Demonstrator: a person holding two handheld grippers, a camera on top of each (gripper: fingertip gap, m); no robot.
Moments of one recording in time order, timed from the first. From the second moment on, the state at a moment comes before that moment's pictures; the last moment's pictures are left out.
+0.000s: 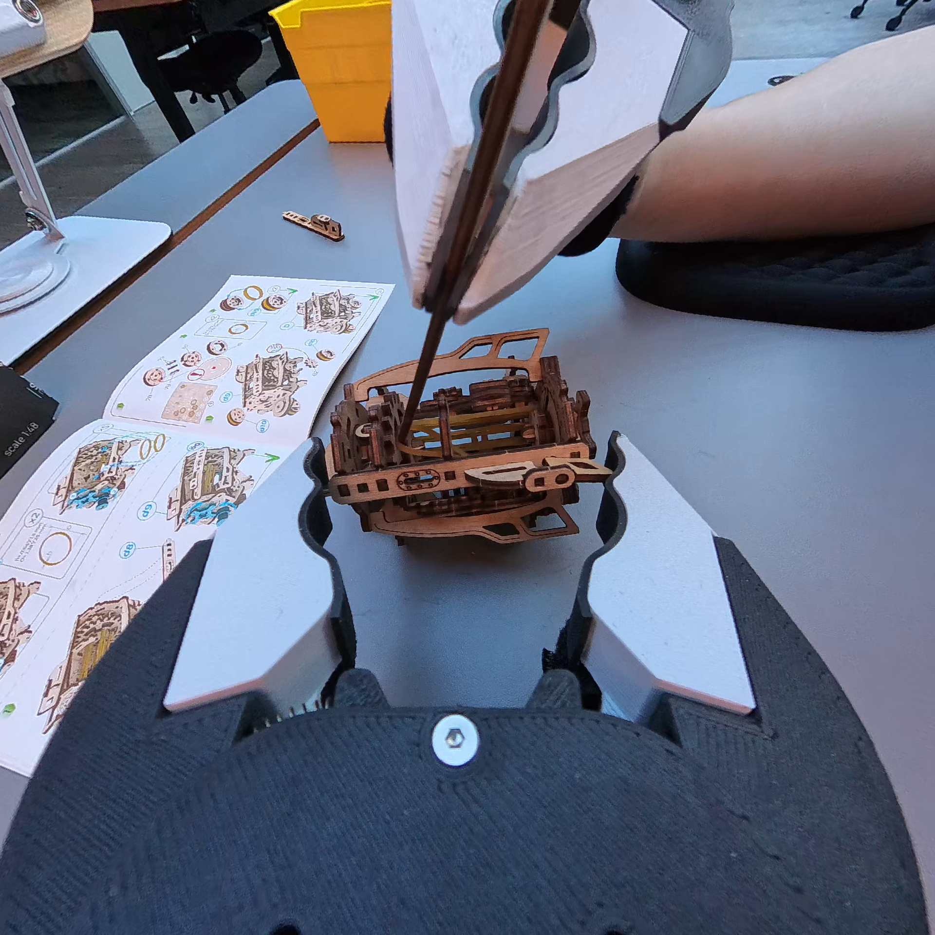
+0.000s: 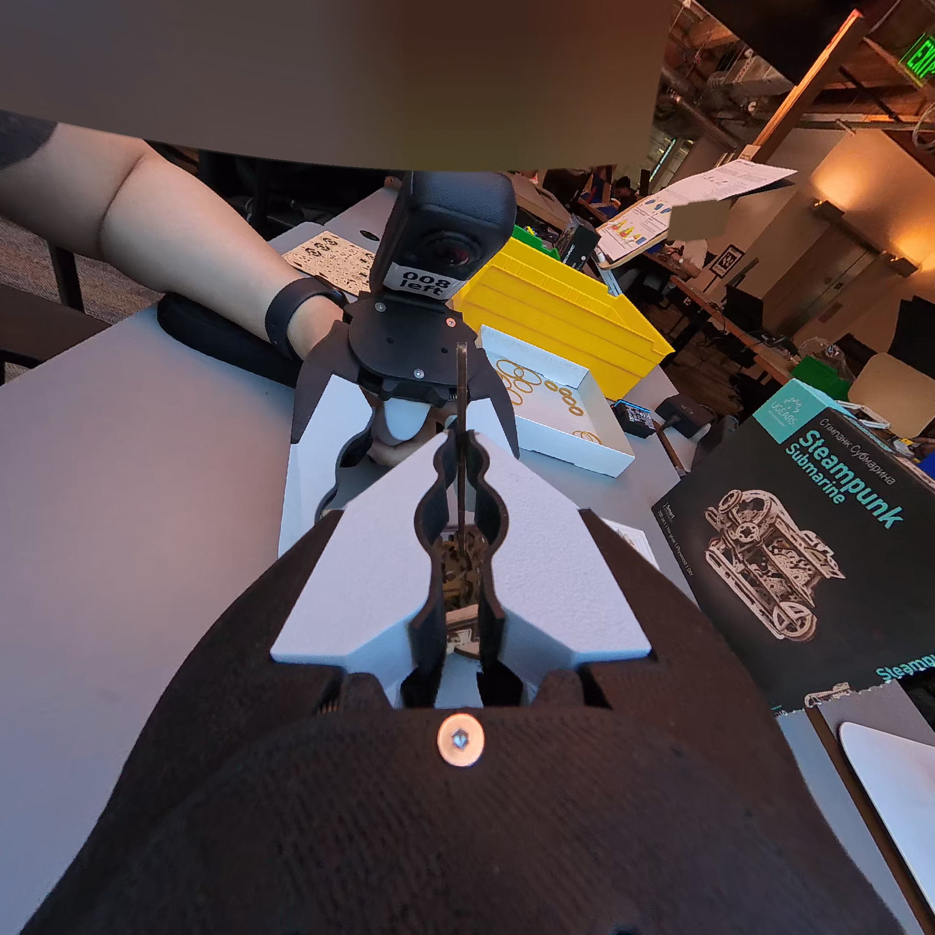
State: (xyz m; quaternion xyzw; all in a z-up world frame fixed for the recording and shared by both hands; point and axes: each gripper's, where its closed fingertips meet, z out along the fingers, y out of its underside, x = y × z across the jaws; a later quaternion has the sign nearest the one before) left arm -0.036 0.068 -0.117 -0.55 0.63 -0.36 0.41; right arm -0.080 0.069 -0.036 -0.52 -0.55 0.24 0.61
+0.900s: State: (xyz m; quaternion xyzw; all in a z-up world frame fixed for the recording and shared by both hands) left arm -0.036 0.068 -0.117 -0.55 0.63 -0.37 0.41; right arm -0.082 0.067 -0.043 -0.50 -0.58 0.22 0.60
